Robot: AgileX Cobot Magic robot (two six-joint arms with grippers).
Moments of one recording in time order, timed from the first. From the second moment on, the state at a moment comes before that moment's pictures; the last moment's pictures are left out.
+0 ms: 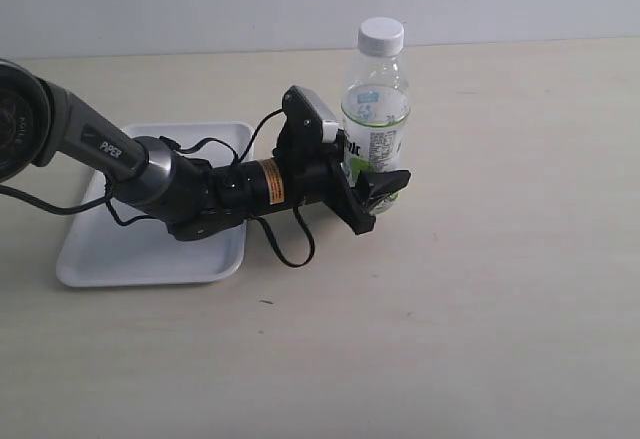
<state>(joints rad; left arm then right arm) -0.58 2.45 -1.27 0.70 -1.02 -0.32 -0.16 0.01 0.00 -0.03 0.35 0.00</state>
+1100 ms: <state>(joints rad) -0.58 2.45 -1.27 0.74 -1.02 -0.30 -0.16 0.01 0.00 -0.11 0.30 0.00</state>
